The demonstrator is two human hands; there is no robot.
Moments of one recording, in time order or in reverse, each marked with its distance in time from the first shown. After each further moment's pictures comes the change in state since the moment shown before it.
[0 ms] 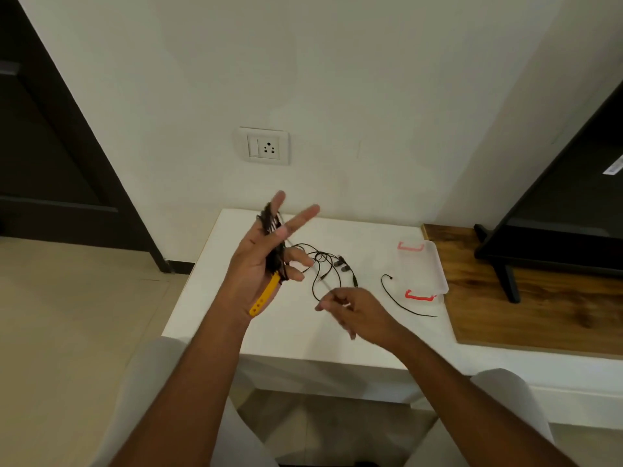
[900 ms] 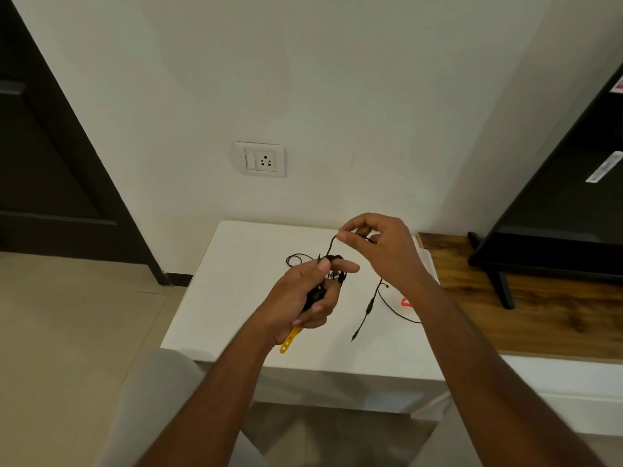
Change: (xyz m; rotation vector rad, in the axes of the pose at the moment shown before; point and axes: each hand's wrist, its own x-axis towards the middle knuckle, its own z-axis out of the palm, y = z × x) left_hand -0.004 -0.036 0.017 0.164 -0.249 -0.265; right_hand 0.012 -0.094 -0.068 -0.062 0.471 -0.200
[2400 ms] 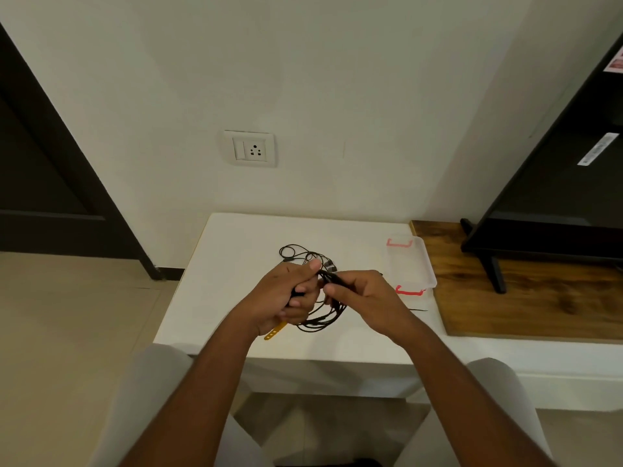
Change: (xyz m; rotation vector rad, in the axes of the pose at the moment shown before) left_hand -0.001 -0.006 -0.017 0.096 0.120 -0.211; right_hand -0.066 0.031 0.022 0.278 -0.372 0.134
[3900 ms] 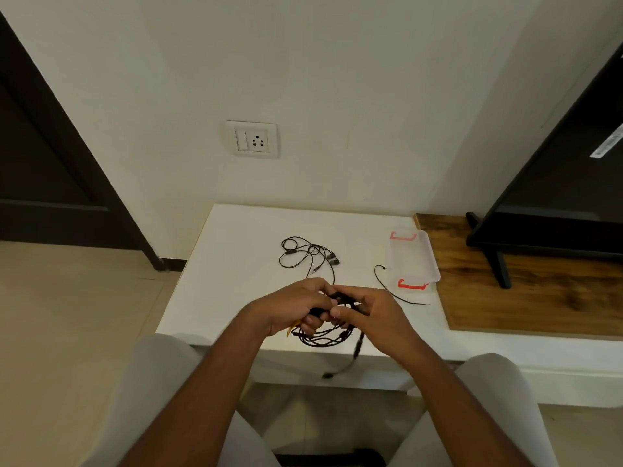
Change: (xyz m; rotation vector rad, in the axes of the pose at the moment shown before) left_hand 0.014 -0.019 0.008 0.297 -0.032 -0.320; right_hand -0.022 0.033 0.008 -0.001 0.100 0.107
